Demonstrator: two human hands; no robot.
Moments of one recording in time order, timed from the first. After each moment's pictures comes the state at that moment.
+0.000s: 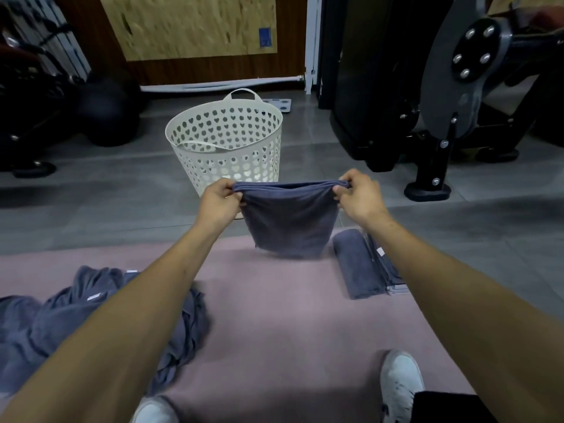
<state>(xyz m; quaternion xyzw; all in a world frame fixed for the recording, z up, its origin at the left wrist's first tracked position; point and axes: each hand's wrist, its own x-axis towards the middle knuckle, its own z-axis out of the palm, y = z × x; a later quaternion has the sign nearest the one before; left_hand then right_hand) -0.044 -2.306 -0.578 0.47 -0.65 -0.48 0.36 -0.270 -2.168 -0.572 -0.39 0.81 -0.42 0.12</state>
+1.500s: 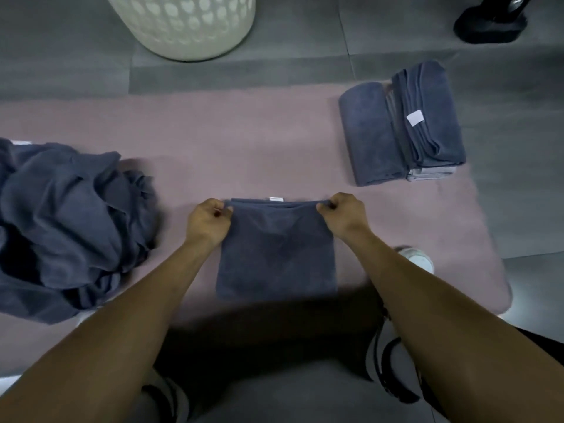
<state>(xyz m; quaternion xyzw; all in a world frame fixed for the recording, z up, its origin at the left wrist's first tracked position) -0.008 -2.245 -0.910 0.64 -0.64 -0.42 0.07 -0.227 -2.116 -0.890 -0.27 0.89 -0.17 0.32</state>
